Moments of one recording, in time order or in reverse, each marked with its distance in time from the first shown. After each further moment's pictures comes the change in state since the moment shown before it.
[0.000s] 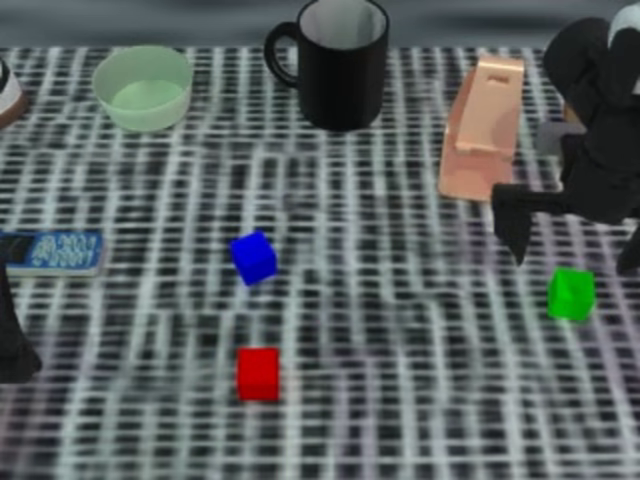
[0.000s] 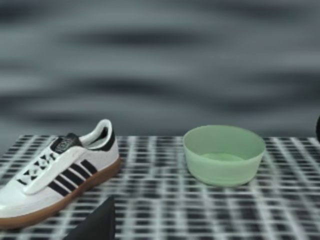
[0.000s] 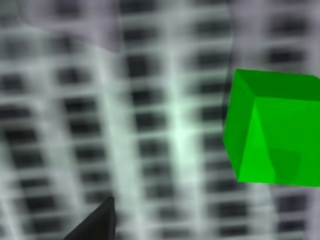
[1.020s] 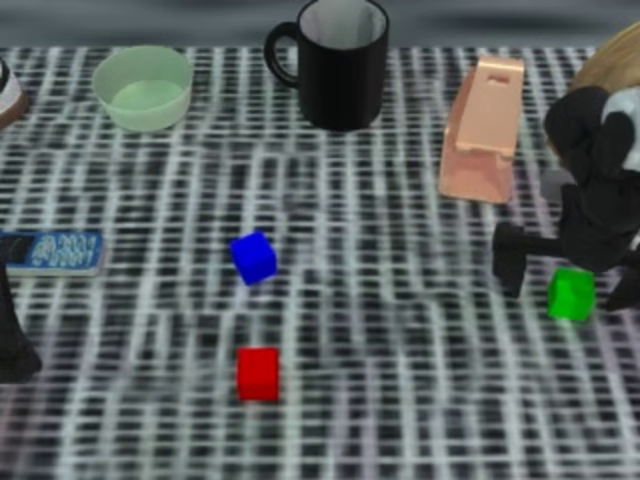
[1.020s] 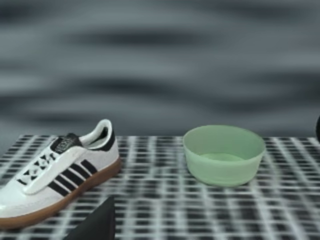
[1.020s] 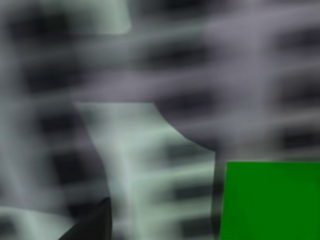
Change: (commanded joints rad) left arm 0.000 0.000 0.000 0.000 0.000 0.000; right arm -0.033 0.118 -0.194 0.326 0.001 0.041
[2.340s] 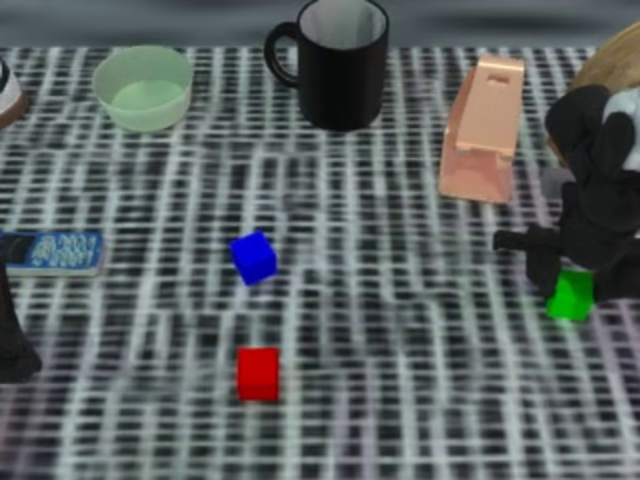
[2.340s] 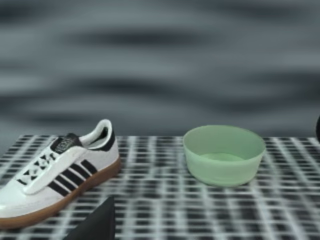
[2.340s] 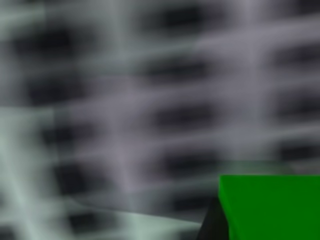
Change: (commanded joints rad) left arm 0.000 0.000 0.000 0.000 0.000 0.000; right arm 0.000 0.006 -0.007 0.013 0.000 0.000
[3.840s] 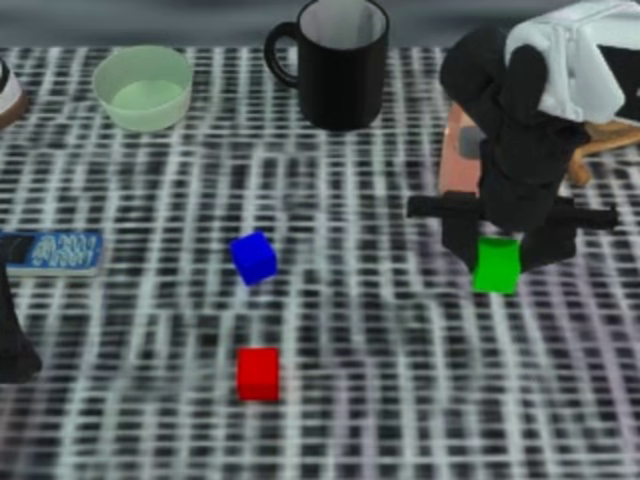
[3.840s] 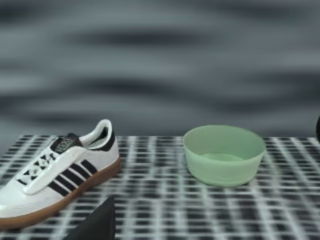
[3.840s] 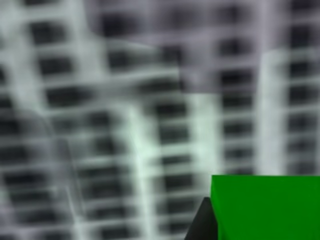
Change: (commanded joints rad) left arm 0.000 0.000 0.000 0.000 0.000 0.000; right arm 0.236 -0.076 0.279 -0.345 0.016 0.156
